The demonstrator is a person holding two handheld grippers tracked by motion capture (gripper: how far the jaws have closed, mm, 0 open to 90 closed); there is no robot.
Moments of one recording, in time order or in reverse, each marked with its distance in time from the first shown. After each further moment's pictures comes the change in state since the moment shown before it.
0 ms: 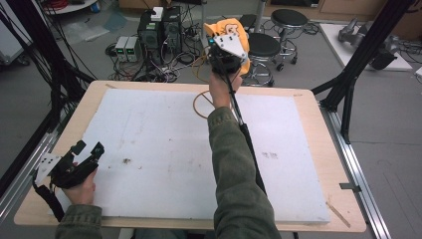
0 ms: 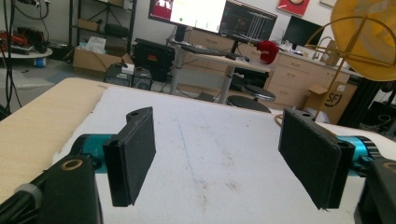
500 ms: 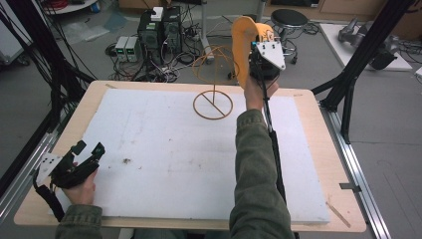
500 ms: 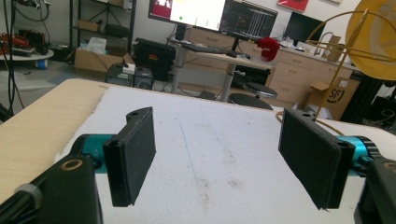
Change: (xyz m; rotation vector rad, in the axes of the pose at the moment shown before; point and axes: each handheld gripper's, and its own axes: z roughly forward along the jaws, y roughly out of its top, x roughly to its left) left arm -0.001 0.000 0.001 0.007 0.003 0.018; right arm -0.084 -0.008 -0.034 -0.064 -0.222 -0.030
